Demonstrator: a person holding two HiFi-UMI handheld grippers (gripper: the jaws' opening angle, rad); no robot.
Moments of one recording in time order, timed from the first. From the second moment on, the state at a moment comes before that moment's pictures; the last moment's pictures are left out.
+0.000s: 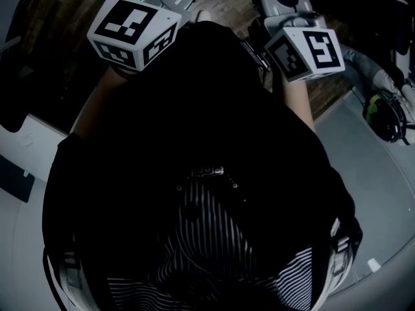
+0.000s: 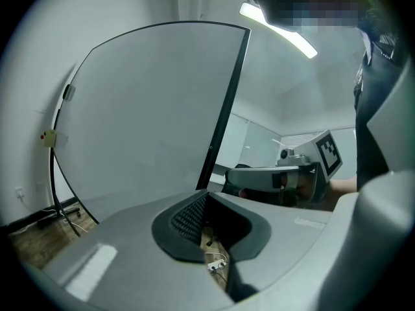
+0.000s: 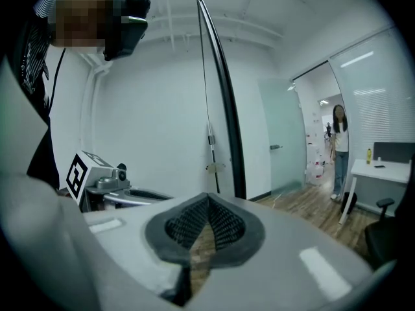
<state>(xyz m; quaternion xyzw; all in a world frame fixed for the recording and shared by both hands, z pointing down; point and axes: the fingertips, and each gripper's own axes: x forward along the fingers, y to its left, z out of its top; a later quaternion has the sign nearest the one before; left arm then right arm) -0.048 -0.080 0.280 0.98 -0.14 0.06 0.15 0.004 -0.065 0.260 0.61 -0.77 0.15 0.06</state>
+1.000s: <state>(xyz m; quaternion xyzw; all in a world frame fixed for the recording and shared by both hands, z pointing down) 0.034 -0.094 0.269 0.96 -0.21 0.08 0.18 0.095 -0.104 0.268 0.55 -0.81 0.17 0.09</state>
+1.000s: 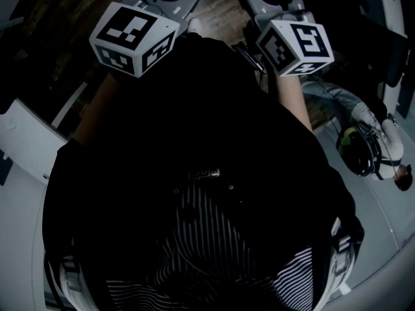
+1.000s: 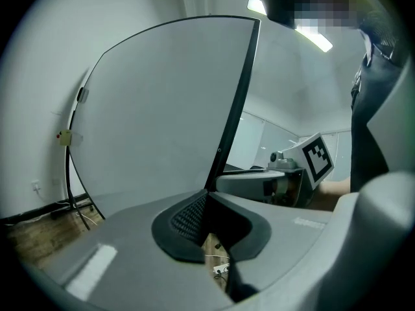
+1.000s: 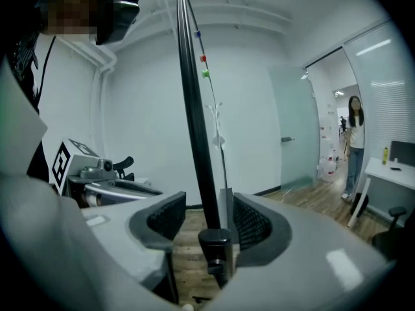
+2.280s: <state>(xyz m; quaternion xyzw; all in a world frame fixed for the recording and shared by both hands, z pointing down) 0.063 -0.159 0.275 0.93 -0.29 0.09 0.20 0.111 -0.188 0.309 0.46 -0.85 0.23 0.11</state>
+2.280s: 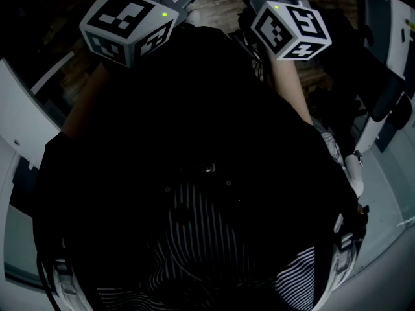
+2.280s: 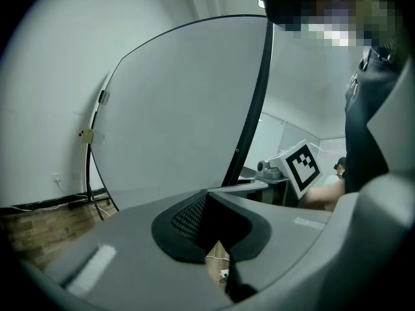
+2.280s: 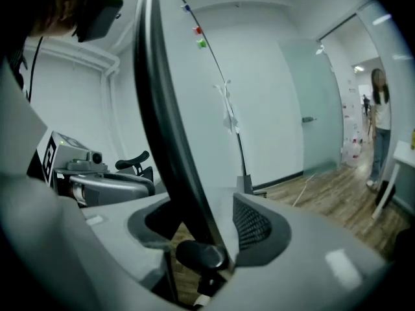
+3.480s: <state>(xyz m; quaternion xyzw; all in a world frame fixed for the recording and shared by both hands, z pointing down) 0.055 -0.162 0.284 0.92 -0.32 0.12 0.18 0.160 -0.210 0.299 0.54 -0.82 0.15 0.12</state>
